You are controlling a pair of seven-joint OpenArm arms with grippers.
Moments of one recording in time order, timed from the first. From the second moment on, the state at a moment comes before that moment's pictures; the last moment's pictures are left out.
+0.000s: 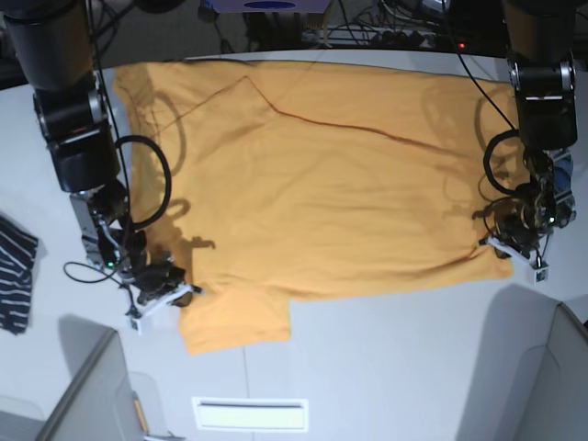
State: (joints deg) left arm -18.7 -31.1 -3.1 44.9 -31.7 -14.2 30.2; right arm 31.4 17.4 -23.3 41.7 50.8 8.4 -24.7
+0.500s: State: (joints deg) left arm -10.0 -30.9 -8.7 57.4 -31.3 -13.7 31.0; right arm 25.1 19.1 -23.0 48.6 51.0 8.4 -25.2
